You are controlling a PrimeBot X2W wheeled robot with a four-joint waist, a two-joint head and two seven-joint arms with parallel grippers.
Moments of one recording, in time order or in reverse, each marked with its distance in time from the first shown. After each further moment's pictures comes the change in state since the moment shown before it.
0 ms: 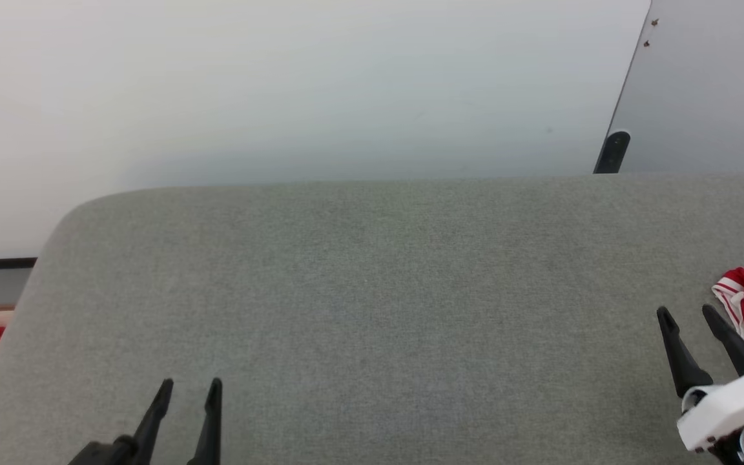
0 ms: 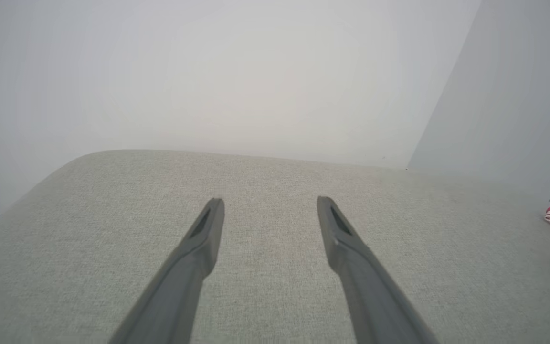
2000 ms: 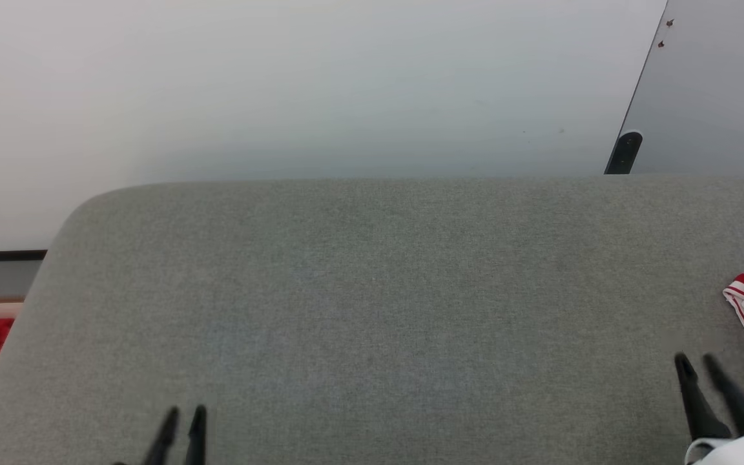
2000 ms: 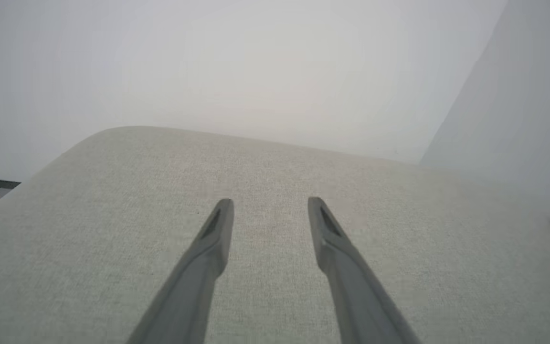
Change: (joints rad) left arm 0.089 0.007 -0.003 -0.069 -0.051 0.032 0.022; right arm 0.246 0.146 -0.193 -0.305 -0.092 0.000 0.138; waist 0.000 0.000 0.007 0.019
